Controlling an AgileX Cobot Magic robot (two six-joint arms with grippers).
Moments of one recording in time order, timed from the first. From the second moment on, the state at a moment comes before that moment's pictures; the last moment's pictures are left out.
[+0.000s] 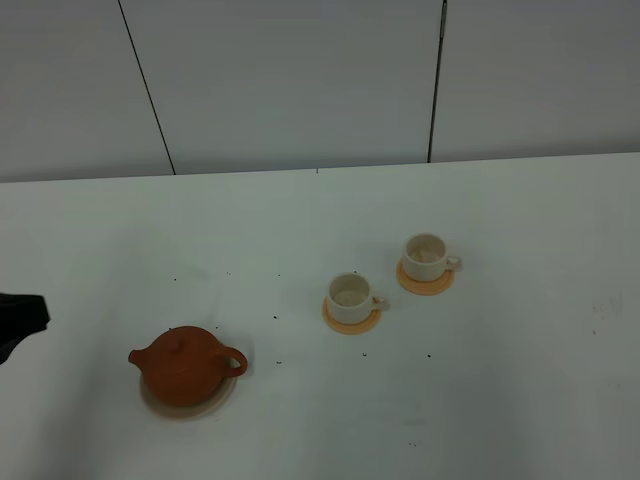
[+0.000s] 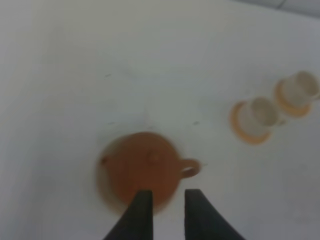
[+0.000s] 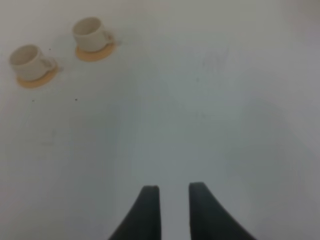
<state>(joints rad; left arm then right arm) 0.01 0.92 -0.71 -0.45 0.56 0.19 0.10 -0.01 -0.49 0.11 1.07 0.00</state>
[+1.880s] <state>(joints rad) -0.29 1.42 -0.73 -1.71 -0.07 0.26 0.10 -0.01 -0.49 0.11 1.07 0.00</state>
